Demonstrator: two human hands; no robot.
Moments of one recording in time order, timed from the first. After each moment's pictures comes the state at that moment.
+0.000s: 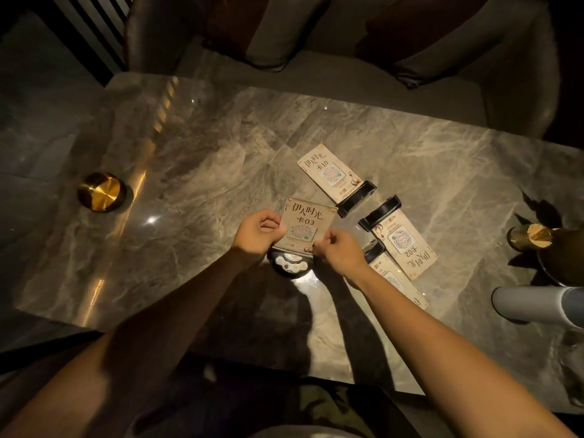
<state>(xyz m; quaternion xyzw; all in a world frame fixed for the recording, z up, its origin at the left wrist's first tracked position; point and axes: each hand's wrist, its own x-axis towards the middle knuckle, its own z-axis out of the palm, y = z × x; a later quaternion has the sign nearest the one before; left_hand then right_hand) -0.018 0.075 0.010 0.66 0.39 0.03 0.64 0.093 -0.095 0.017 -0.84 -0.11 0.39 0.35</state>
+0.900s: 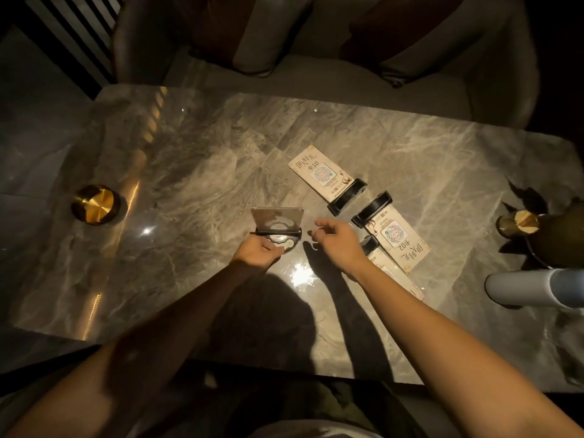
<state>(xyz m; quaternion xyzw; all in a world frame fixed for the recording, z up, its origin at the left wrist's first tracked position) -0.034 0.066 -0.020 0.73 0.44 -0.15 0.50 0.094 -0.092 0.027 -0.83 -0.11 0.36 0.41</state>
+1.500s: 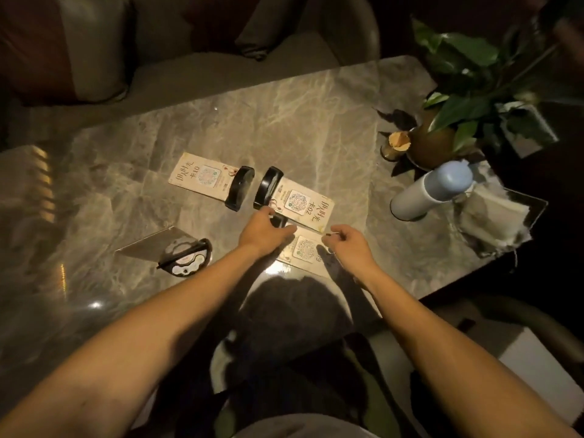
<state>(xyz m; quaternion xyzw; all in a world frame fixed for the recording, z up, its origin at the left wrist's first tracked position) 0.106 -0.084 0.004 0.83 0.19 -0.20 0.48 0.105 -0.291 0.020 -0.82 0.18 0.25 0.49</state>
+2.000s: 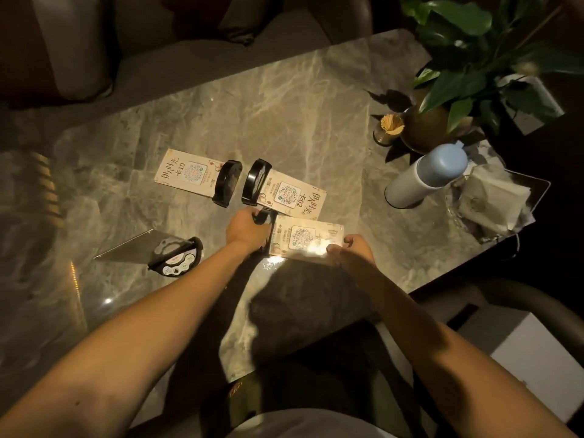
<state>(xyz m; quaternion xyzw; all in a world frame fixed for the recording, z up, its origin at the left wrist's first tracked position) 0.110 -0.088 -0.018 0.83 0.27 -0.20 0.44 0.084 -0.330 -0.007 -0.77 0.30 0.30 0.48</state>
